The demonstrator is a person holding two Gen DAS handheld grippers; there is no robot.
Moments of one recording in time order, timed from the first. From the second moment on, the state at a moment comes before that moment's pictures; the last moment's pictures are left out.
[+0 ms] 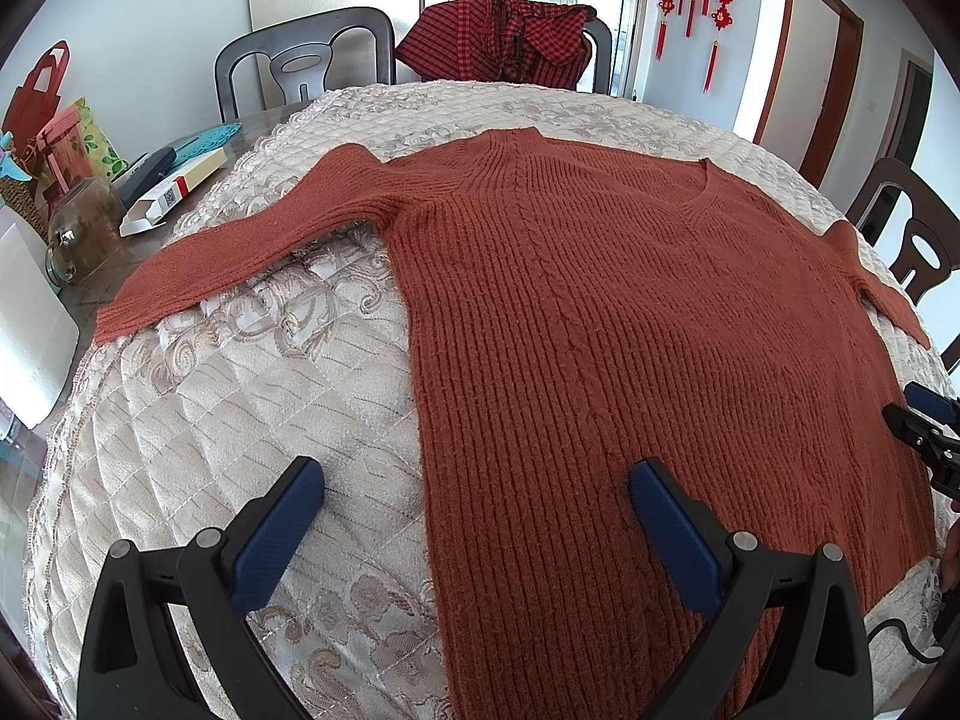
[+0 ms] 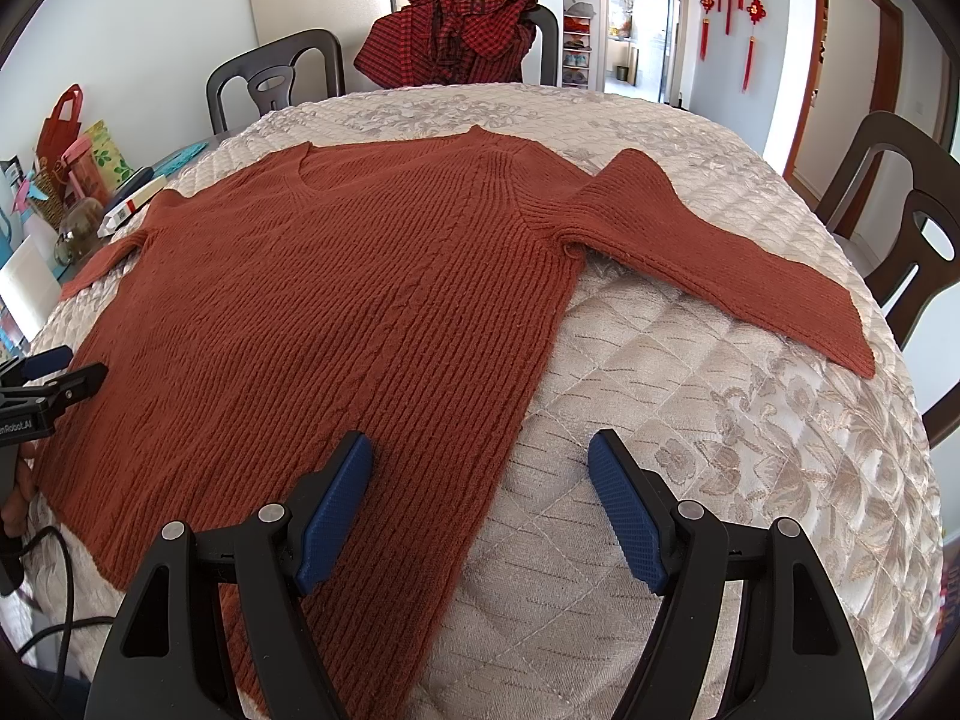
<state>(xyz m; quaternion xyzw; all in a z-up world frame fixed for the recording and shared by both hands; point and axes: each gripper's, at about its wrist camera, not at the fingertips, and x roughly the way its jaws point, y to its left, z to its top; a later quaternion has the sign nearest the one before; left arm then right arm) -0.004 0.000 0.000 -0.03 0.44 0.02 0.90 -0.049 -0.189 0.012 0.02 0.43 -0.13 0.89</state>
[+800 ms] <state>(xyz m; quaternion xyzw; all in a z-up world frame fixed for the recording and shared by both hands) -0.004 0.003 0.005 -0.03 0.44 0.01 0.90 -0.049 -0.188 0.012 0.02 0.43 -0.13 0.89</state>
